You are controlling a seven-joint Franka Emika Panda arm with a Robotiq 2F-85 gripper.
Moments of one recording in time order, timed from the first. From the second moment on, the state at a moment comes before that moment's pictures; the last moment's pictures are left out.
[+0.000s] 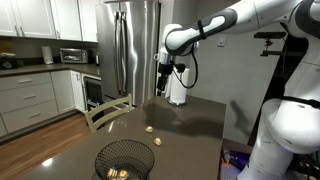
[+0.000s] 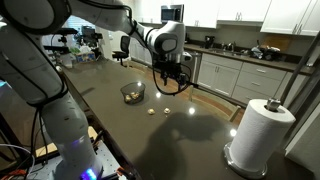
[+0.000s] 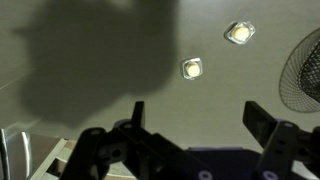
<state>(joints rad) 0.01 -0.16 -0.16 -2.20 0.04 2.12 -0.38</state>
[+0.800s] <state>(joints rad) 0.00 0.13 -0.07 -2.11 0.16 2.17 -0.36</state>
